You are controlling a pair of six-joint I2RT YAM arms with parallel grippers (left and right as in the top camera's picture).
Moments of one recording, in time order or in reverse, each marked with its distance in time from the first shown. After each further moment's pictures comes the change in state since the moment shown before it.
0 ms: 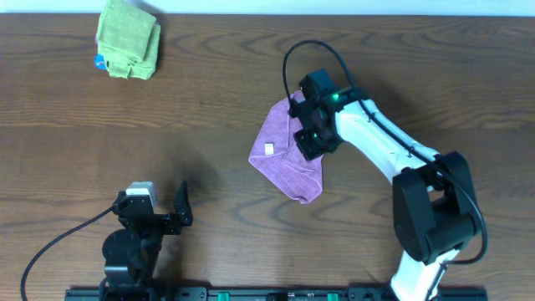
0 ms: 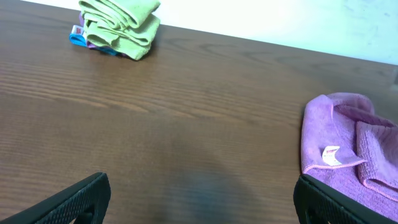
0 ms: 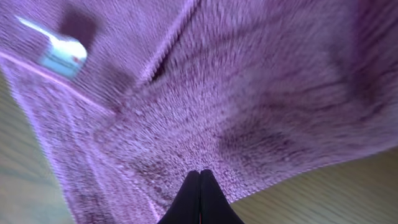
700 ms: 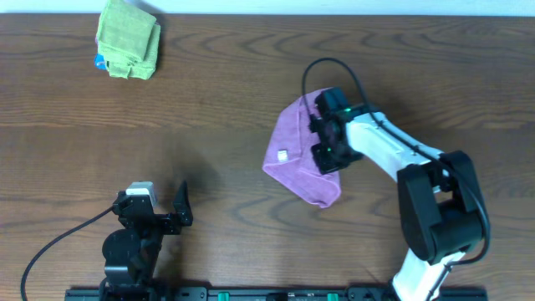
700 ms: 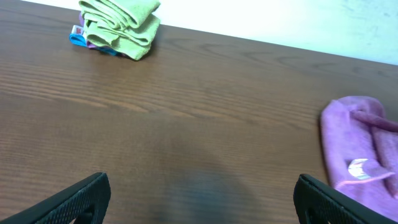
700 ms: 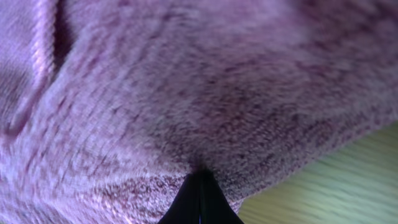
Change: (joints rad) left arm 0.000 0.000 0.000 0.000 0.000 0.000; right arm -0.092 -0.017 -0.158 0.034 0.091 0.108
